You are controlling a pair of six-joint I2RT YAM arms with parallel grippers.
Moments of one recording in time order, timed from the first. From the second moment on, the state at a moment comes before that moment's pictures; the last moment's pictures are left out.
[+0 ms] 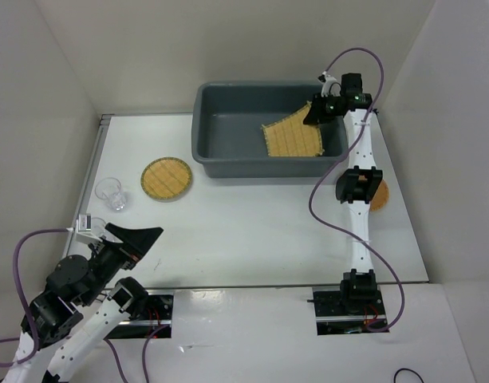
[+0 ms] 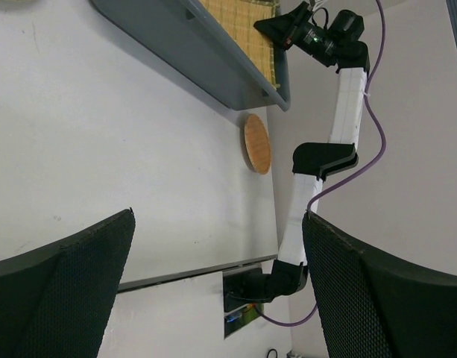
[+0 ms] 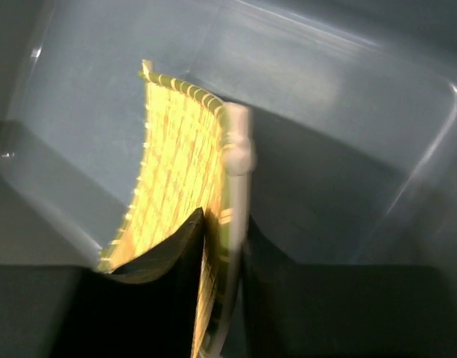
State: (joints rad) left arm -0.65 0.01 0.71 -0.87 -0.24 -1.13; right arm -0.05 2.83 3.12 -1.13 -0.66 -0.16
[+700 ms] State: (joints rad) left arm -0.65 0.08 0.67 -0.85 -0.27 -1.15; right arm -0.07 2.87 3.11 -1.08 -0.45 -0.11
